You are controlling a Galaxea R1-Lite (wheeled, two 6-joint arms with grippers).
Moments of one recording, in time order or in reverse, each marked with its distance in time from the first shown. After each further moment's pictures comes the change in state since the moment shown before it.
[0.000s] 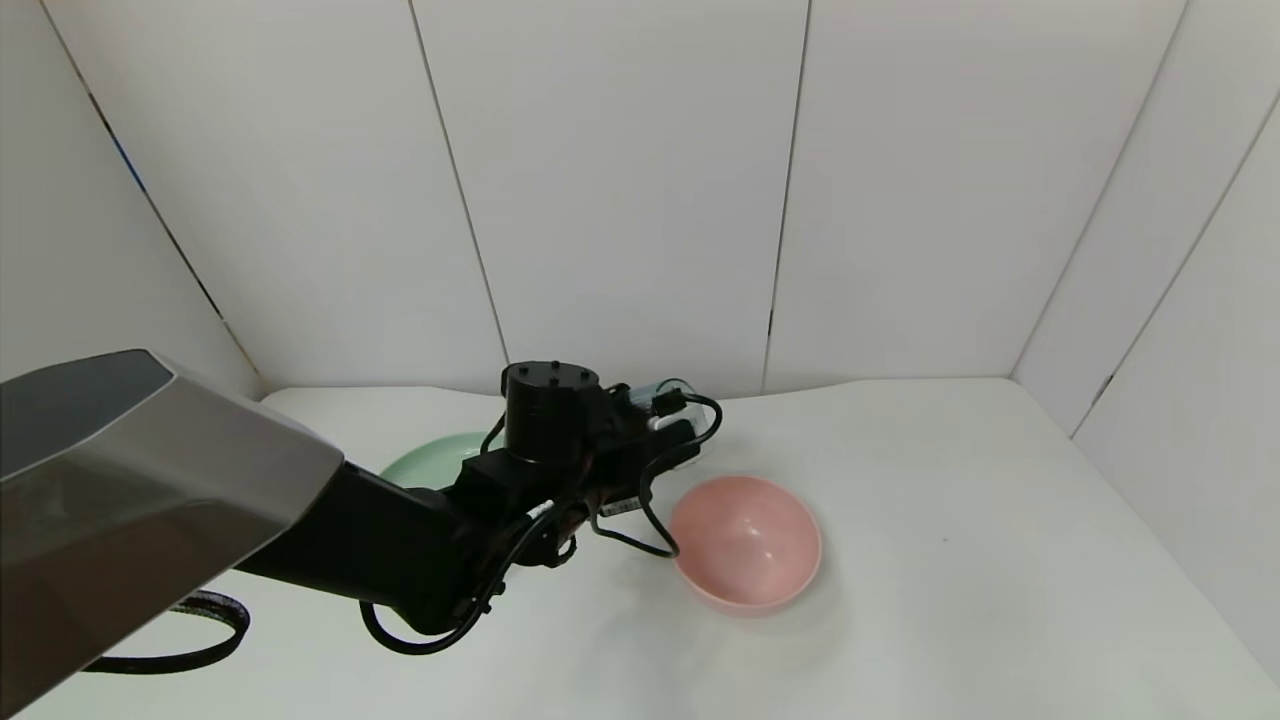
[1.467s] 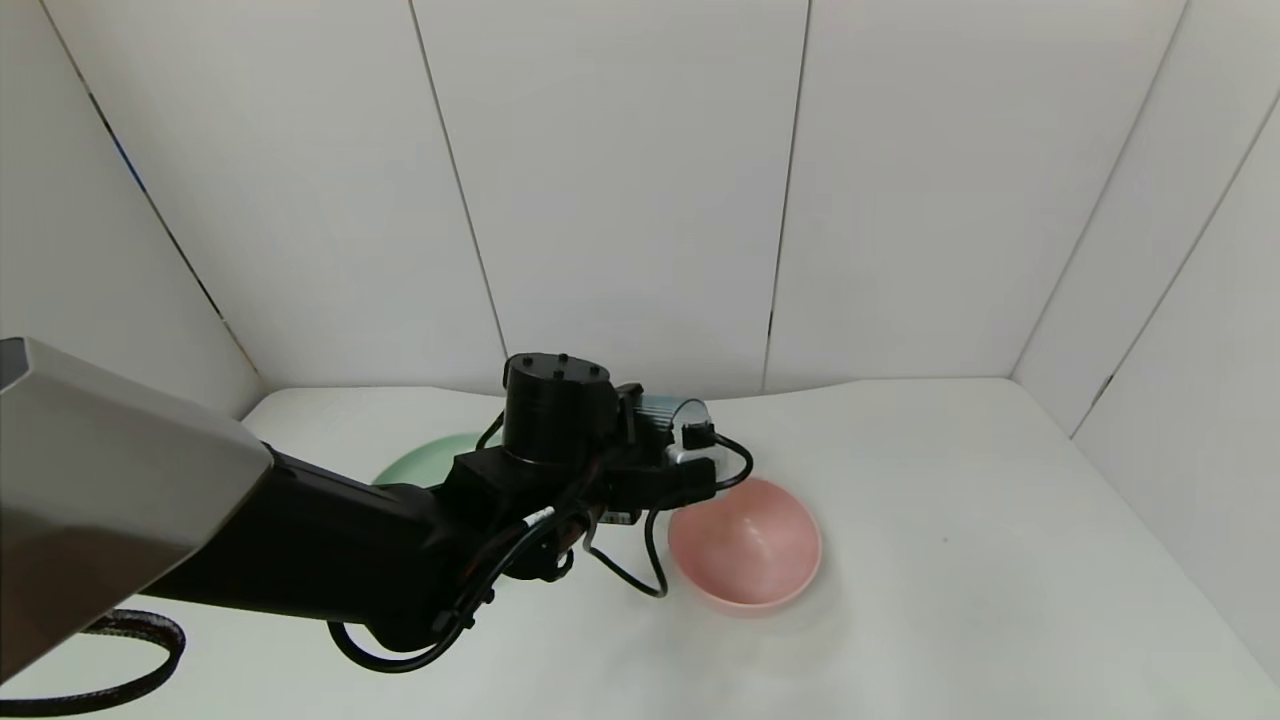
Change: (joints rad) left arm -0.055 -0.081 0.009 0.120 0.070 0.285; right arm 0.000 0.000 0.000 0.000 0.000 0.000
